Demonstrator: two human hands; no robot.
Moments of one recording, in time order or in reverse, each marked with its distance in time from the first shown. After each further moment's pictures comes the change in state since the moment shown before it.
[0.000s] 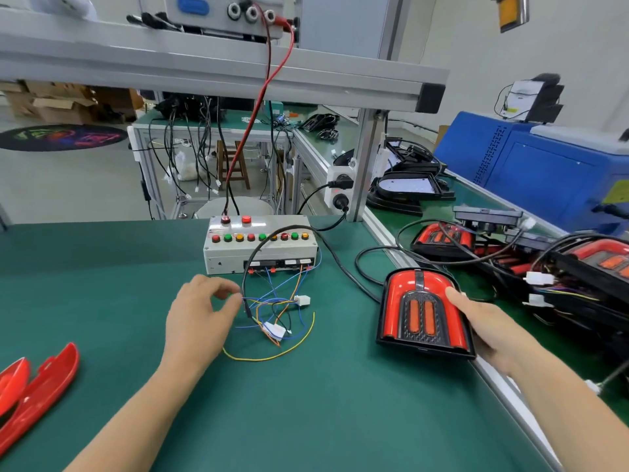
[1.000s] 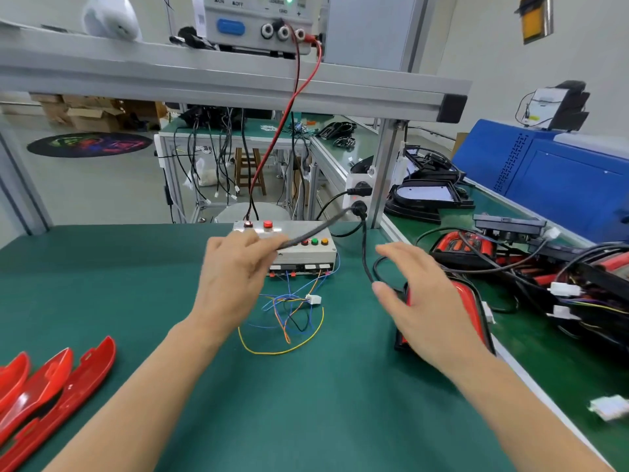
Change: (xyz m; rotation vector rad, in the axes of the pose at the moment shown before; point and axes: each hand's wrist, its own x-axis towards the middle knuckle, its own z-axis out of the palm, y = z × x) left_hand 0.029 0.048 -0.029 0.166 0.062 0.552; right_hand -0.087 -0.032 0.108 -0.794 0.064 -1.126
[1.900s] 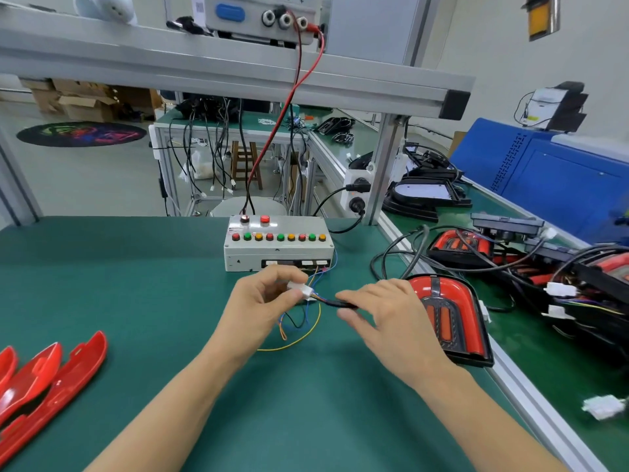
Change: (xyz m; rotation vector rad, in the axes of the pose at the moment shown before) left_hand -0.036 0.021 0.025 -0.969 -0.216 -0.472; right_hand -0.008 0.002 0.034 -0.197 -0.131 -0.172
